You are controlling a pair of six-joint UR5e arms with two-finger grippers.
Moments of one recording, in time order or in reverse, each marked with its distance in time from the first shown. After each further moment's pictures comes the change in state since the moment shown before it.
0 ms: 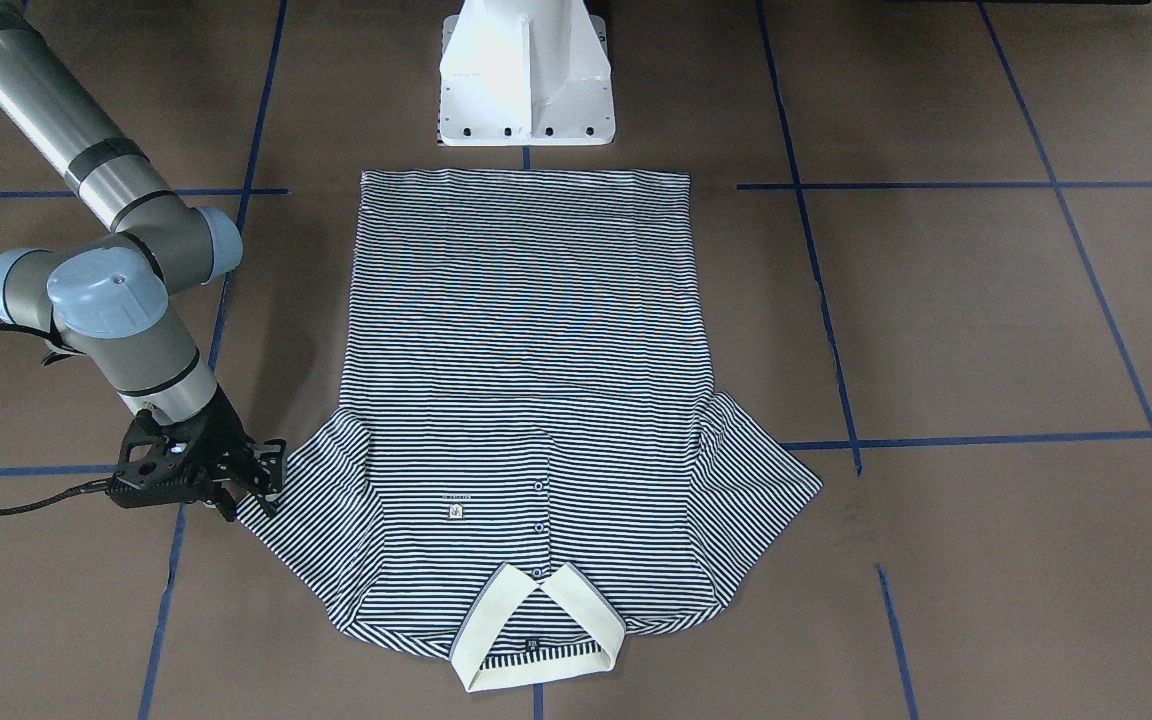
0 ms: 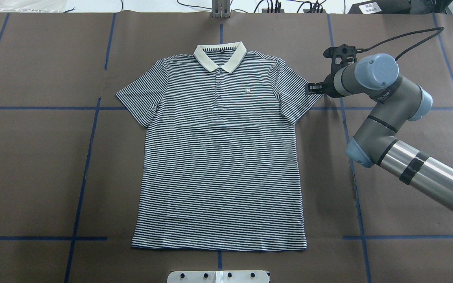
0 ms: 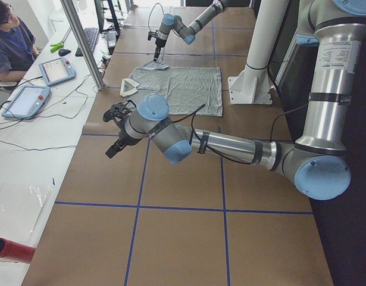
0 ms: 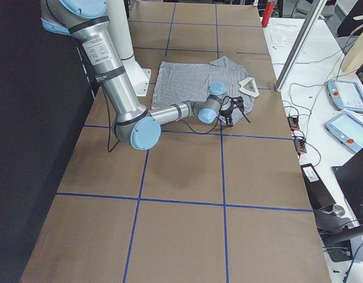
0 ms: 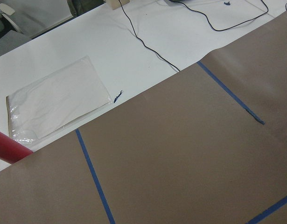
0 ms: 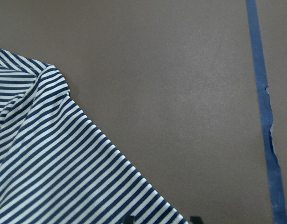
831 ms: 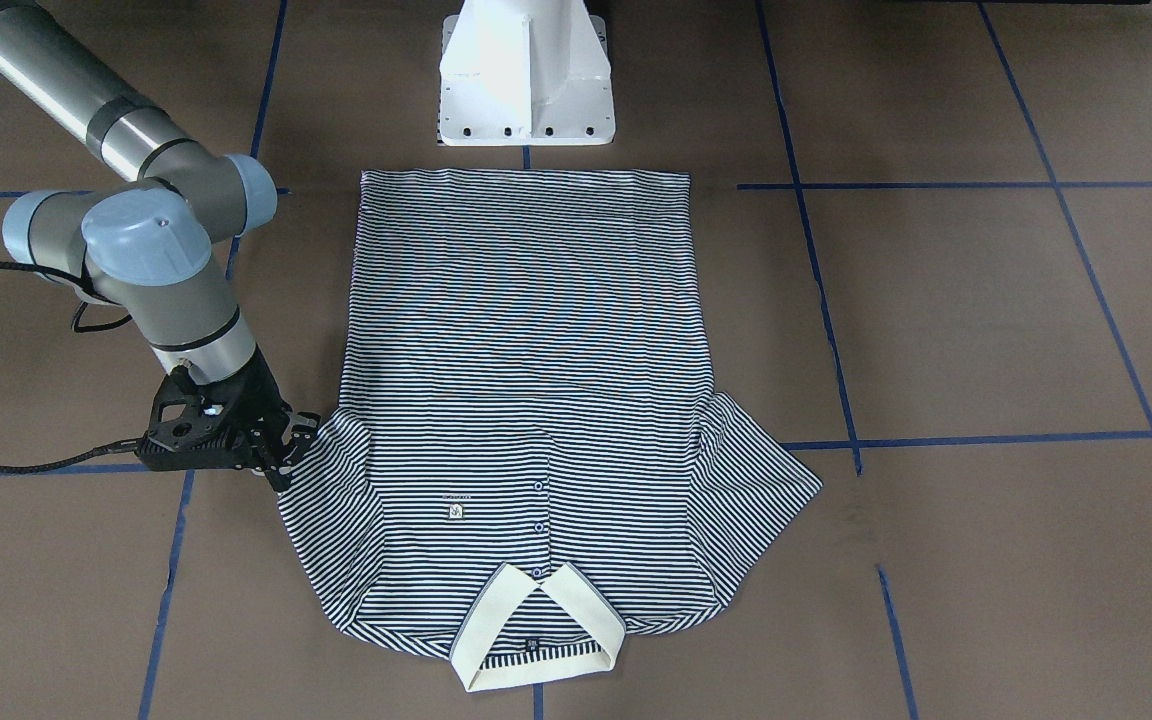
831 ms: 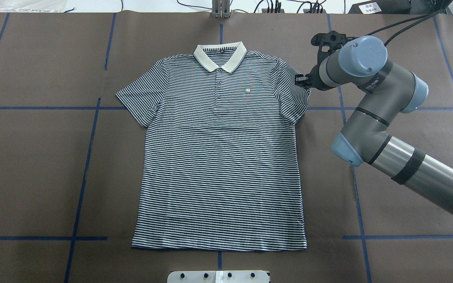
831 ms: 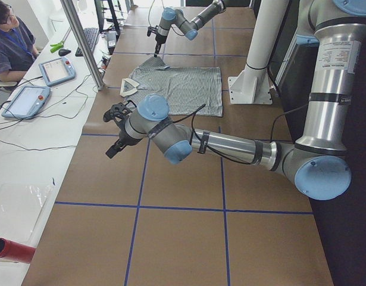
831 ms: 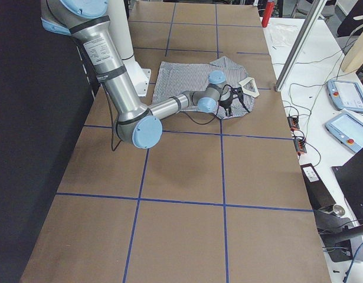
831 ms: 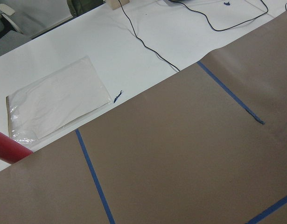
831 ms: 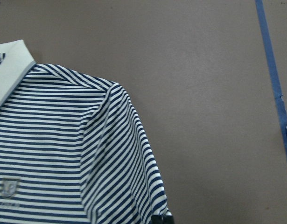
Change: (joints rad) left arm 0.000 0.001 -0.001 0.000 0.000 0.000; right arm -0.026 0.058 0.228 -0.349 -0.027 0.030
